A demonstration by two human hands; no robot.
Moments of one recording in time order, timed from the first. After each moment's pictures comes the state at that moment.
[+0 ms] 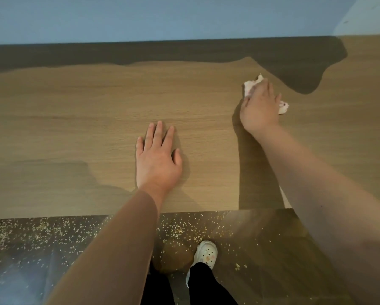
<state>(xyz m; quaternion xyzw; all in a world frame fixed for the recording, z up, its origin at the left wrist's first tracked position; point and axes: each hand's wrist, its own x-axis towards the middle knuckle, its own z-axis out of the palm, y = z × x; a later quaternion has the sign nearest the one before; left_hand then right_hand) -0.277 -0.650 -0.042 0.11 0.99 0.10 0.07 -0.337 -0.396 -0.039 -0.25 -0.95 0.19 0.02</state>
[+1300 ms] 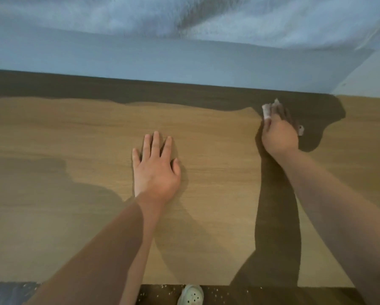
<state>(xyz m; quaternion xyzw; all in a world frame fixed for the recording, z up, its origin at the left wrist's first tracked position) -0.363 -0.619 -0.046 0.06 0.99 0.10 0.07 -0.406 -0.317 -0.040 -0.21 -0.97 0.10 -0.01</state>
